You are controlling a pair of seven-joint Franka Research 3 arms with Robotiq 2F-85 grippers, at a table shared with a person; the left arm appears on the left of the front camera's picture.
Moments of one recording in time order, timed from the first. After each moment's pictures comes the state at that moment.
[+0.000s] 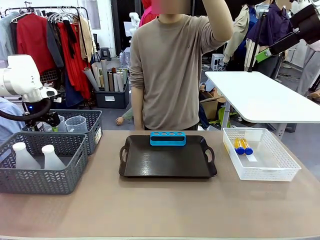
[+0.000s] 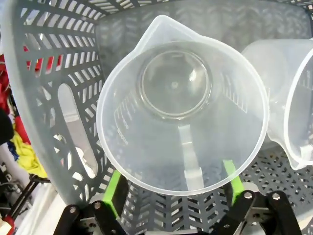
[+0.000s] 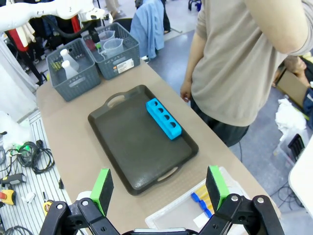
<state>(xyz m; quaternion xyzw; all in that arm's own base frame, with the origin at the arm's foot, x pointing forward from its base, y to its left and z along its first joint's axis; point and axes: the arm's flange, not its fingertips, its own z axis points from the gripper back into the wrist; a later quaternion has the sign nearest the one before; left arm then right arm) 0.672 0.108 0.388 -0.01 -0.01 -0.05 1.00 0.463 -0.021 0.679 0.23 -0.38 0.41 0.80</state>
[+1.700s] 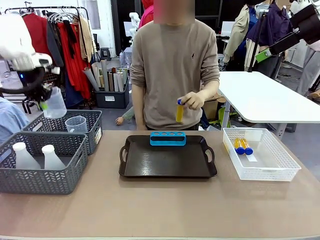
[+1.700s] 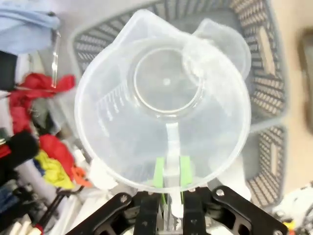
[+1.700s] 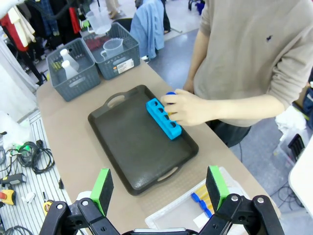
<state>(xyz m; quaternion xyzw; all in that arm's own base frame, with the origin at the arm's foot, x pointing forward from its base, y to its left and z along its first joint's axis) 0.625 0.064 0.565 0.00 -0.05 -0.14 0.99 0.463 -0.021 0.679 0.23 -0.38 0.41 0.80</state>
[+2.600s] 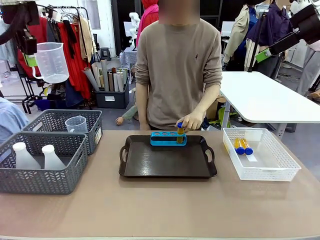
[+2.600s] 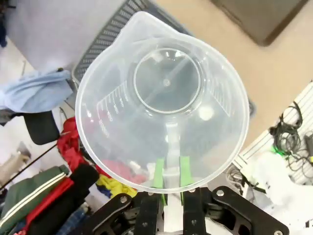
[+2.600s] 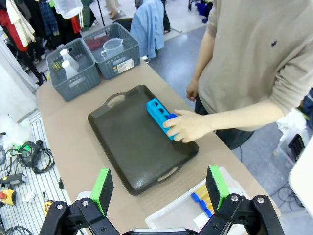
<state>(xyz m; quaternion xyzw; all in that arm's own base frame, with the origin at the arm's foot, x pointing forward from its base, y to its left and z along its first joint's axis) 0.515 -0.015 0.740 0.05 -0.05 -0.38 0.92 0.463 -0.021 0.679 0.23 -0.38 0.41 0.80</state>
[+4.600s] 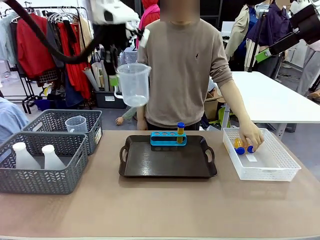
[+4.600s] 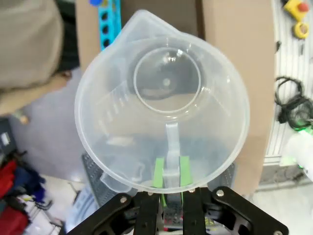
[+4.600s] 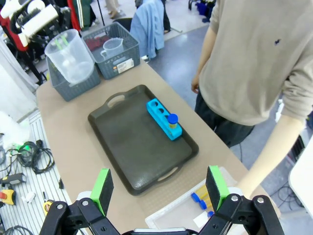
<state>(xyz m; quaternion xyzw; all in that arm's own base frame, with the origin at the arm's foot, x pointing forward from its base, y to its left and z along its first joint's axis) 0.495 -0.286 0.664 0.04 -0.04 -0.71 0.70 0.463 -0.020 0.679 0.23 -0.38 0.41 0.80</state>
